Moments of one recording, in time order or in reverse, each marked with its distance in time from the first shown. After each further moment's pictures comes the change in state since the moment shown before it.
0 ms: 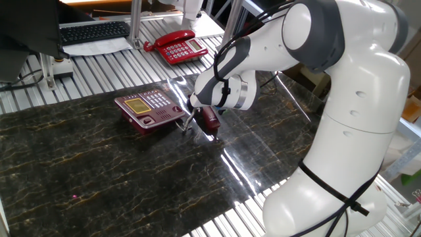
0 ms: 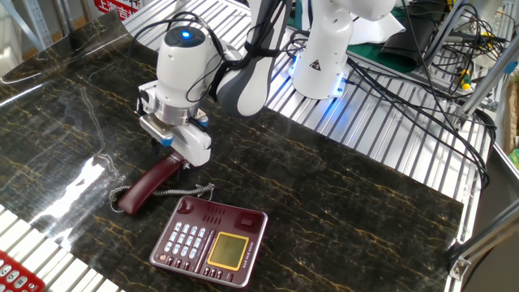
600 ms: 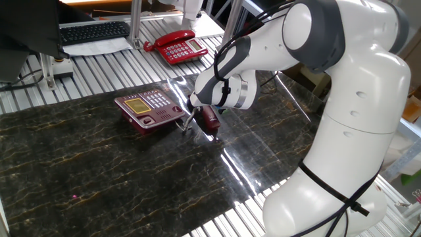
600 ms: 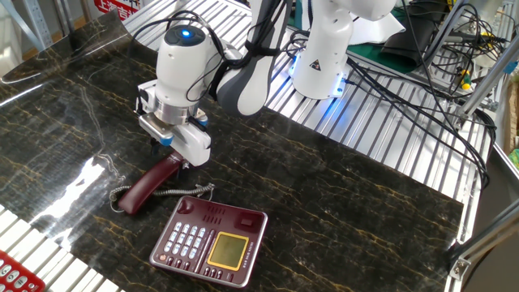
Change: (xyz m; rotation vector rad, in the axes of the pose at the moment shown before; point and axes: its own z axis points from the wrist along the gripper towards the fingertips) arm -0.003 0.000 -0.003 0.003 -0.005 -0.002
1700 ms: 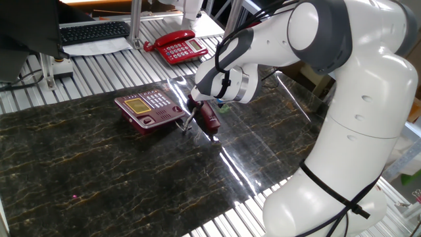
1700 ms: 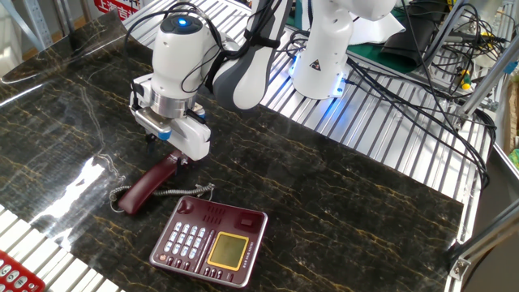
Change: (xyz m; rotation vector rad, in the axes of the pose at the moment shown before) arm -0.013 0.001 -0.020 -0.020 -0.022 -0.057
